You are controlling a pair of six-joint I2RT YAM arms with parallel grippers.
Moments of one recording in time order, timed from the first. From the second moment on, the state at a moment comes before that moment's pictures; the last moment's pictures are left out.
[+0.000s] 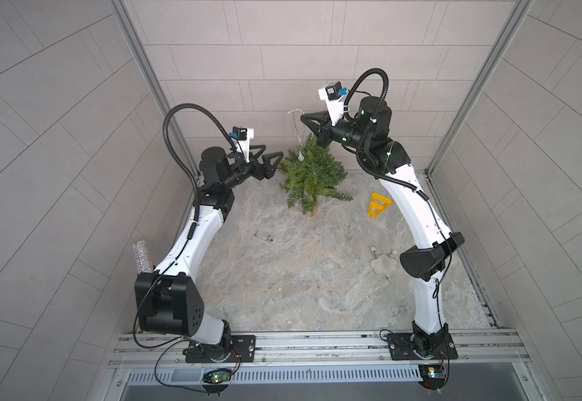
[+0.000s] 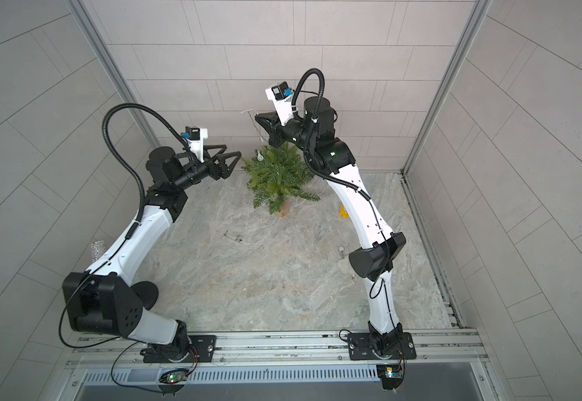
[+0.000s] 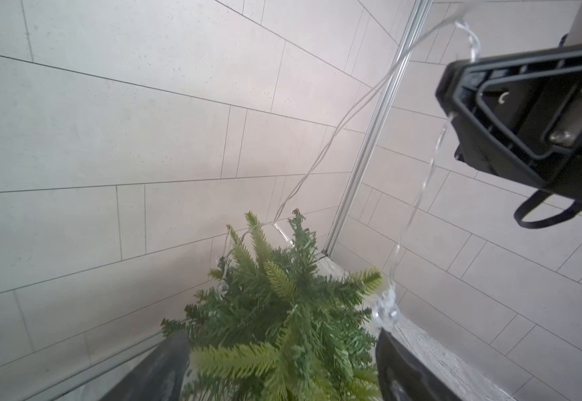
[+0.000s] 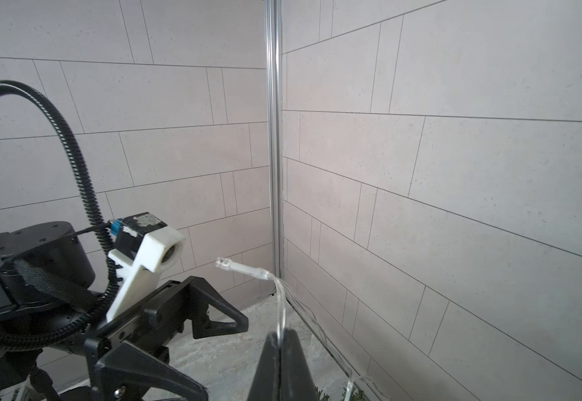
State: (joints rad) left arm -0.10 1.53 1.38 0.24 0.70 -0.28; right arm 0.46 2.07 2.58 -0.43 -0.49 0.04
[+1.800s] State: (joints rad) left arm -0.18 1.29 0.96 0.35 0.79 -0.40; right arm 0.36 2.41 2.72 0.09 -0.06 -0.04
